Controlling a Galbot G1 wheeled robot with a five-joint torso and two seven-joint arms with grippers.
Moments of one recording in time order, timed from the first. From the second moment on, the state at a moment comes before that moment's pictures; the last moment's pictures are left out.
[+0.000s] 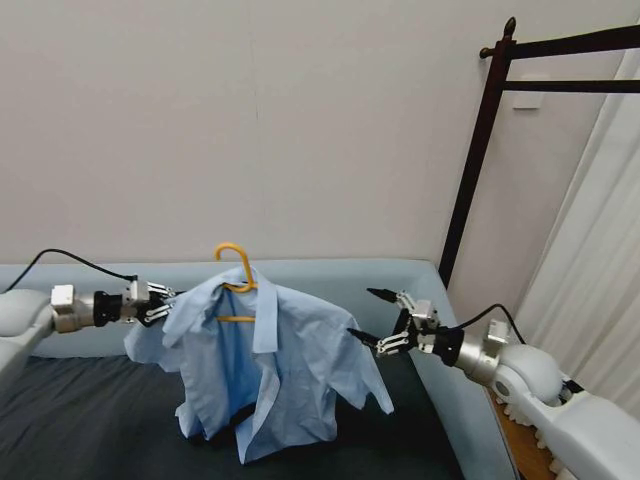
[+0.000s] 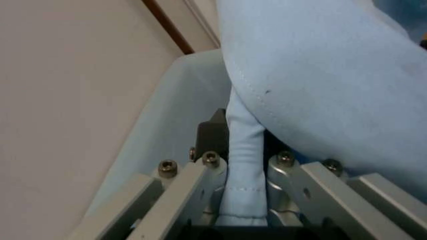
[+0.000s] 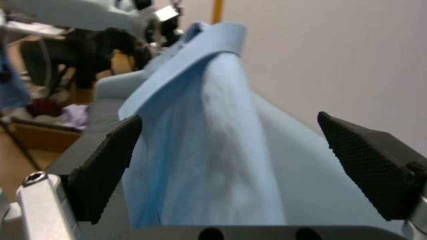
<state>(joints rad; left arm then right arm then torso) 0.32 -0.66 0.04 -1.13 -0.60 -0.47 1.21 -0.59 0.75 -0.07 1.69 0.76 0.10 -0.74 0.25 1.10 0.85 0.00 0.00</state>
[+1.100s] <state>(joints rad) 0.10 -0.87 0.24 -0.95 -0.55 -0.54 1.26 -0.70 0.69 0.07 1.71 0.67 -0.03 -0.76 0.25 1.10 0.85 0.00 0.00</state>
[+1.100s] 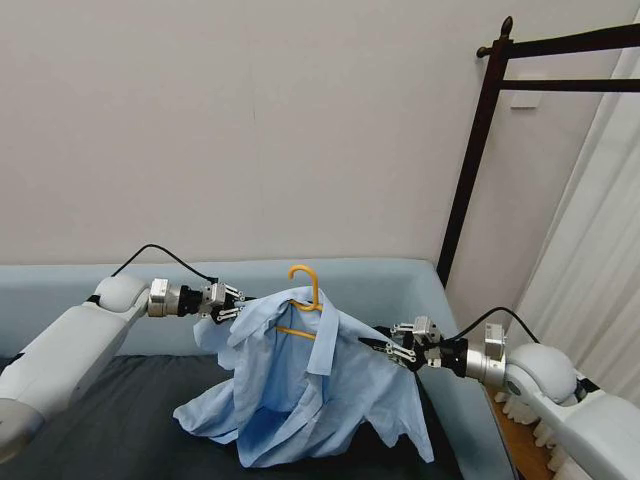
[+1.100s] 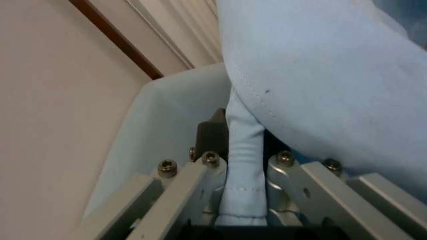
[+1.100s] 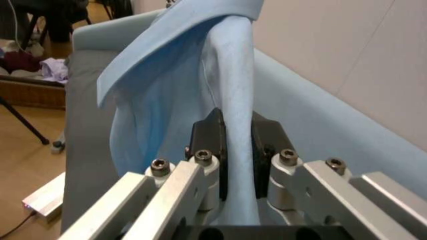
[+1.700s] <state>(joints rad) 0.13 -0.82 0.12 -0.90 -0.64 -0.66 1.15 -0.78 0.64 0.24 1.81 0.80 -0.06 -0.72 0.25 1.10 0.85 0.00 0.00</state>
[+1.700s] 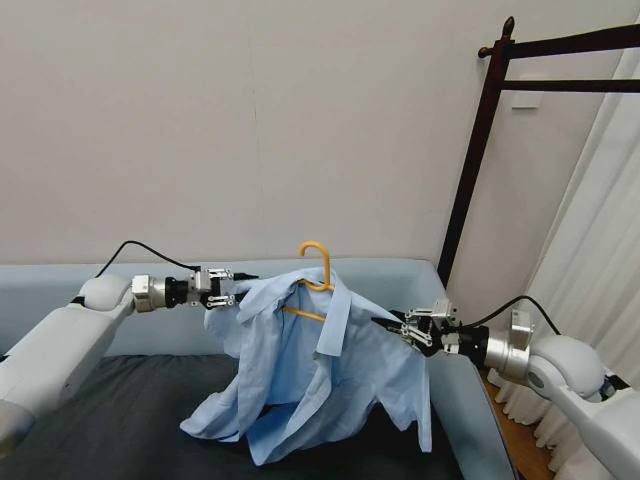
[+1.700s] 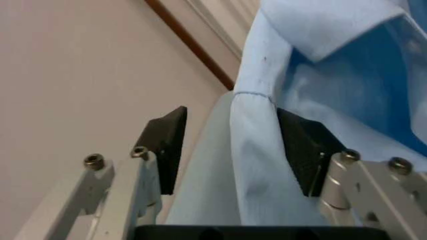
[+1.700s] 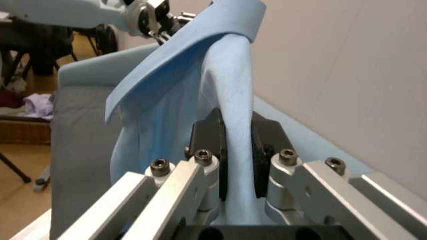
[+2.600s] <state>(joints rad) 0.63 -0.82 0.03 -1.52 -0.96 -0.44 0.67 -0.99 0.51 0.51 2.05 0.89 -0.14 -0.55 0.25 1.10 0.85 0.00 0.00</state>
